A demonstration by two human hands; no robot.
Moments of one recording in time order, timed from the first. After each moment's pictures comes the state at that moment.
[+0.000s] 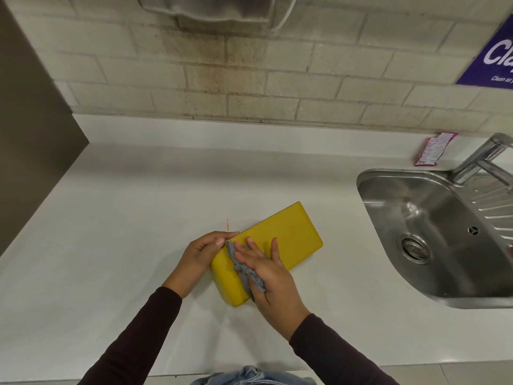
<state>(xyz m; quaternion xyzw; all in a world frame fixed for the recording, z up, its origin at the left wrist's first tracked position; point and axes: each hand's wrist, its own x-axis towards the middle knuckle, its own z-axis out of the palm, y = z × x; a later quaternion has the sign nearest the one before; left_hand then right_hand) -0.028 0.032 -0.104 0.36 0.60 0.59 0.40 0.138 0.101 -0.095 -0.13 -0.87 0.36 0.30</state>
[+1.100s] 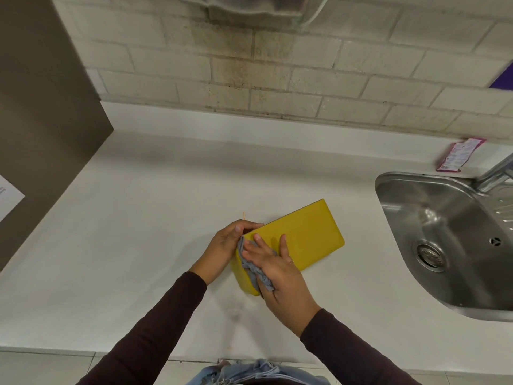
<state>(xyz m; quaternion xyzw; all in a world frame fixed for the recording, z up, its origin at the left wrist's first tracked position) -0.017 0.033 -0.087 0.38 0.60 0.57 0.40 0.129 0.091 -0.089 -0.09 -0.91 0.30 0.25</state>
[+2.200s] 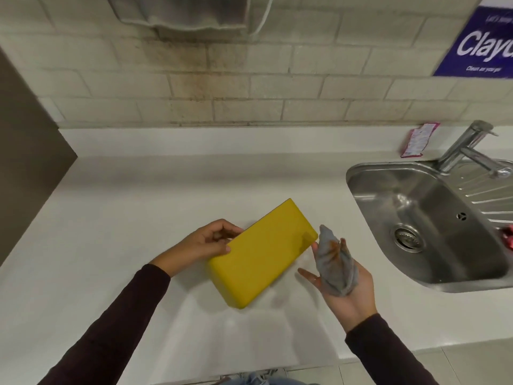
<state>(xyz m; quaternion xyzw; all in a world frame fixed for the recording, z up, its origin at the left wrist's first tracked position) -0.049 0.052 -0.062 0.47 0.58 0.42 0.52 0.229 0.152 -0.087 -0.26 -0.13 0.87 0.39</state>
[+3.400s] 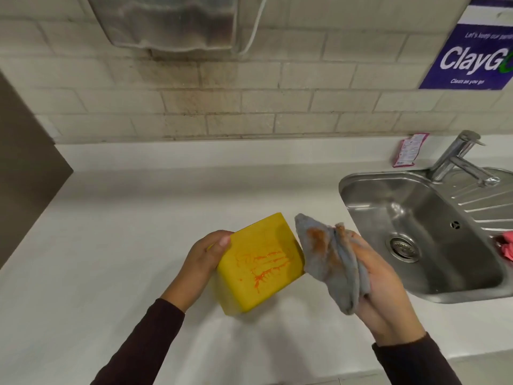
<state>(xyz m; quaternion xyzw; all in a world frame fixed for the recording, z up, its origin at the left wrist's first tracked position) 0.007 0.055 -0.038 0.41 0.62 0.55 0.37 0.240 0.150 0.010 -0.28 -0.38 0.80 0.37</state>
